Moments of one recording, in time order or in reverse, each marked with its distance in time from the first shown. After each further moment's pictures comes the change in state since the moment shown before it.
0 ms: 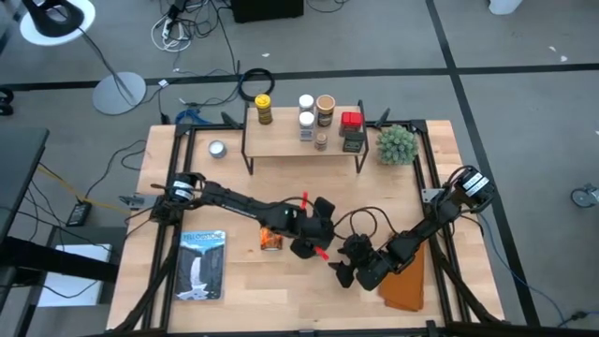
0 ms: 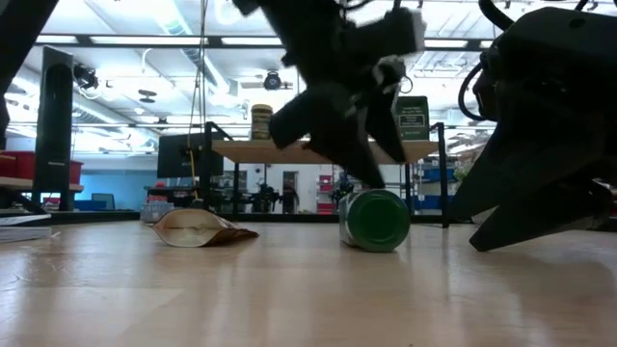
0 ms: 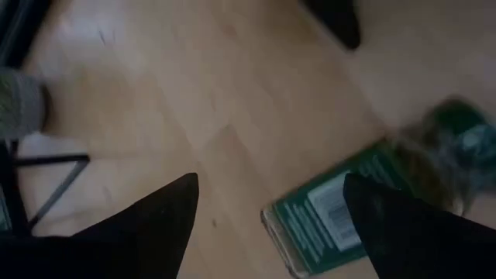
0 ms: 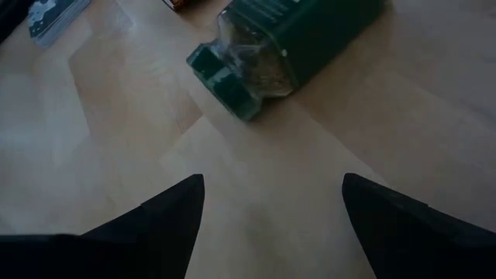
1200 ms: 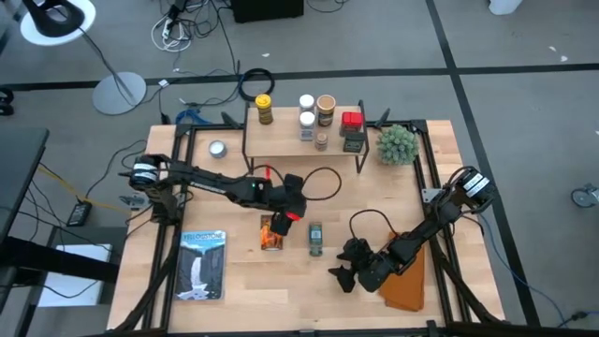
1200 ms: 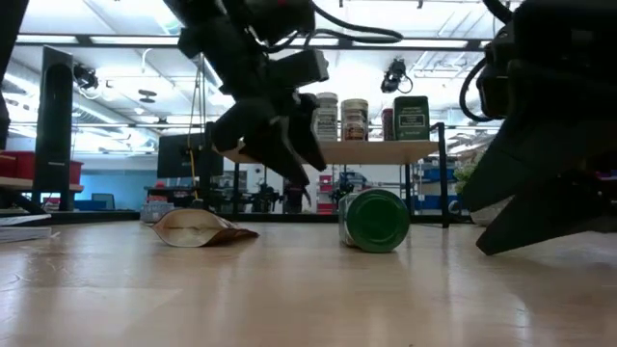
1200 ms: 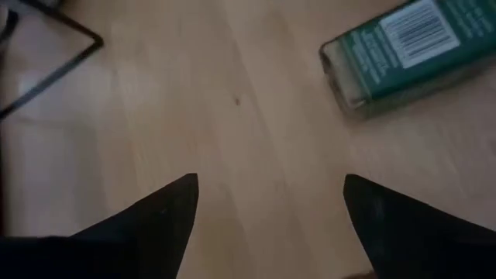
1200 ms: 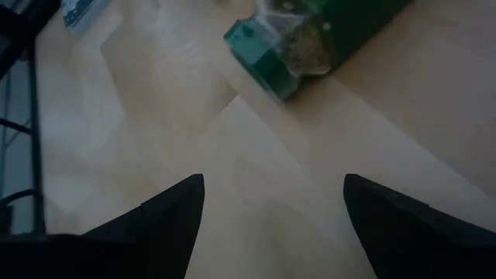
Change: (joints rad) left arm 0.173 -0.337 -0.495 0.241 0.151 -0.100; right arm 0.013 0.002 0.000 0.069 -0.041 -0.006
